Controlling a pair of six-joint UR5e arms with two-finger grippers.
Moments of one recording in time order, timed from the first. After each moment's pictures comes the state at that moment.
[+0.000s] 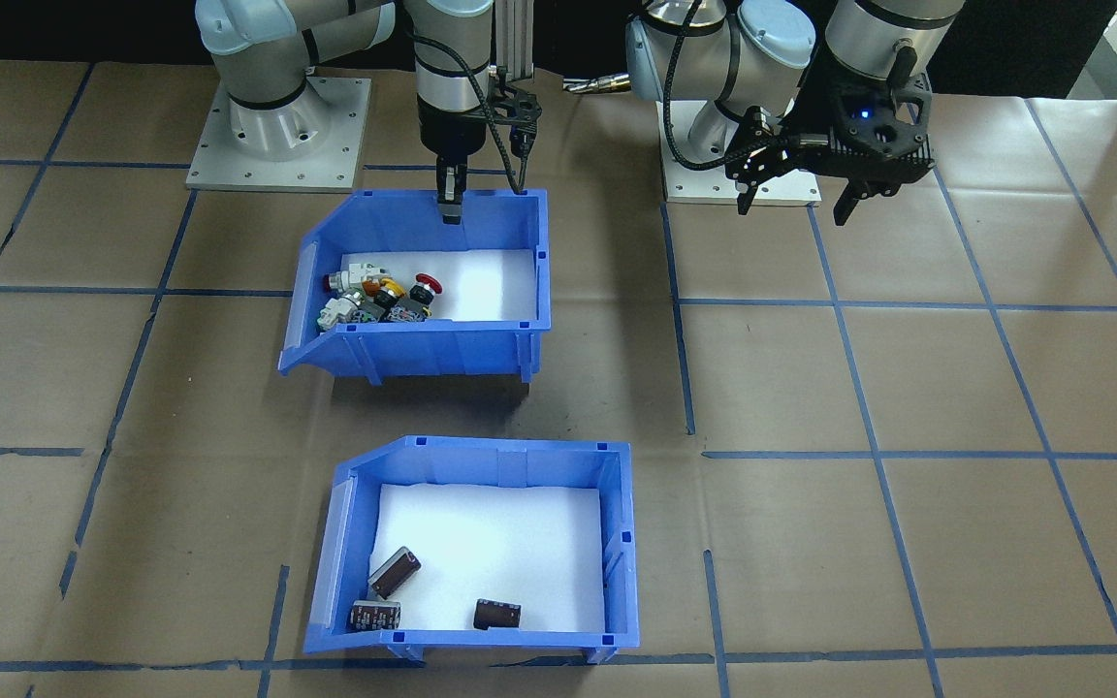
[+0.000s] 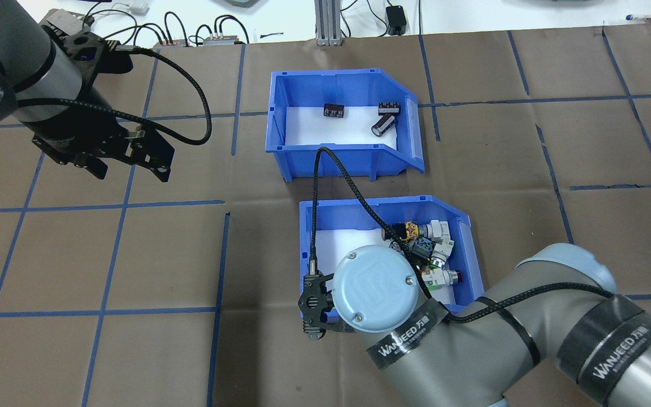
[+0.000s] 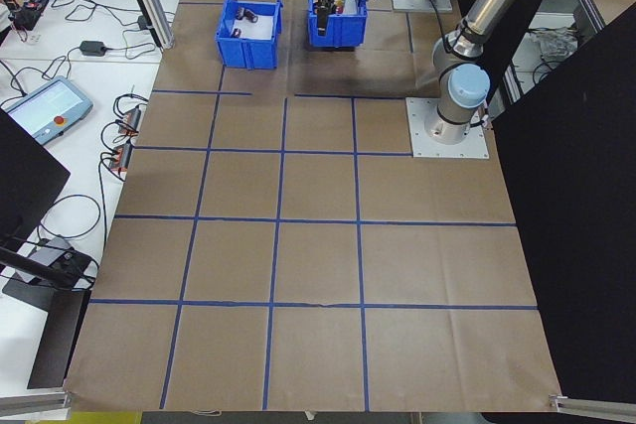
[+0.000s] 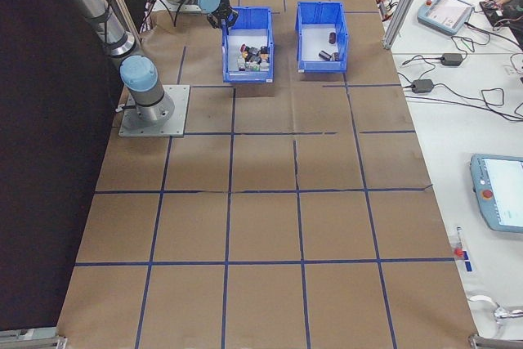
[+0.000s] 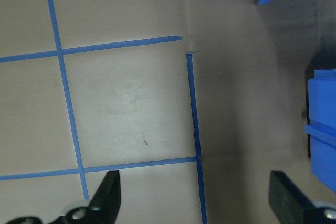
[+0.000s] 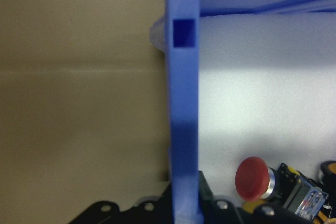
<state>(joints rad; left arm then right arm) -1.51 -1.43 -1.70 -1.57 1.56 0.17 2.16 -1.67 2.21 -2.16 -1.68 -0.98</state>
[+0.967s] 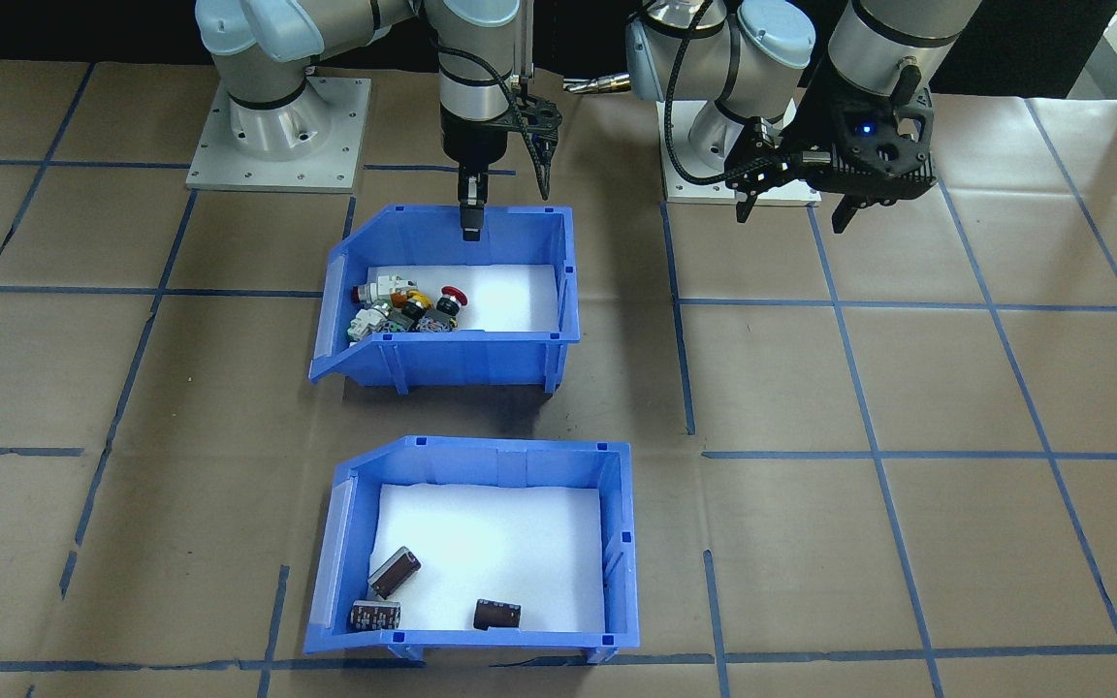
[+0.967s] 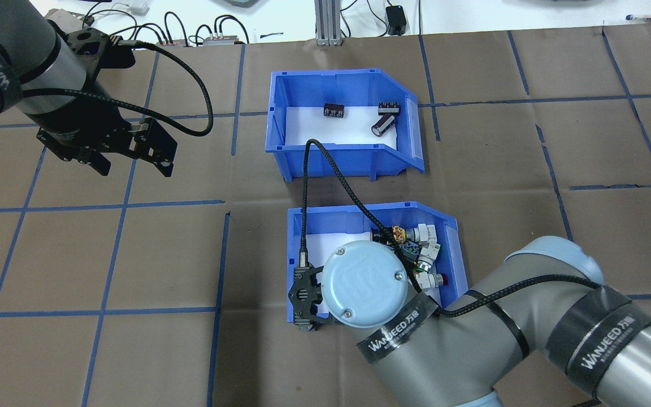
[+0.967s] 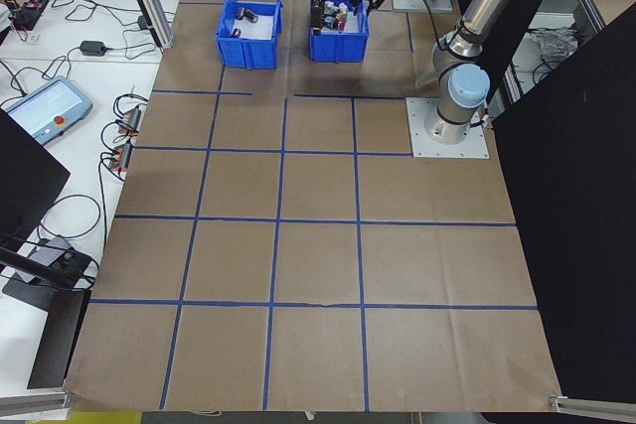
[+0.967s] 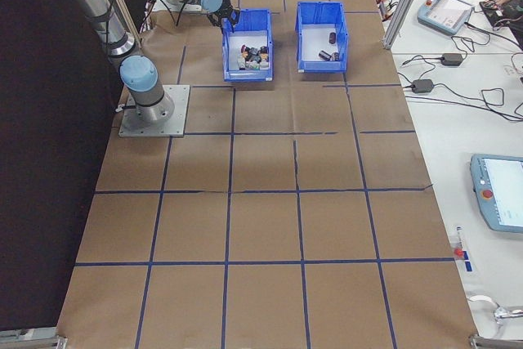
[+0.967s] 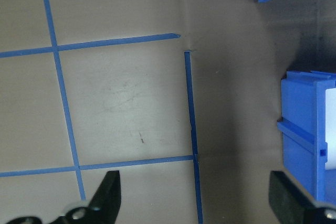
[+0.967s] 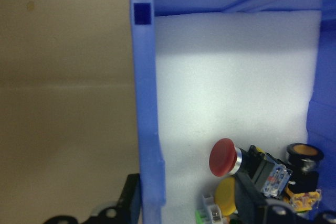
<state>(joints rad) -1.51 -1.45 -1.69 -1.57 1.55 0.13 2.15 -1.67 2.16 -2.15 -1.69 -0.97</state>
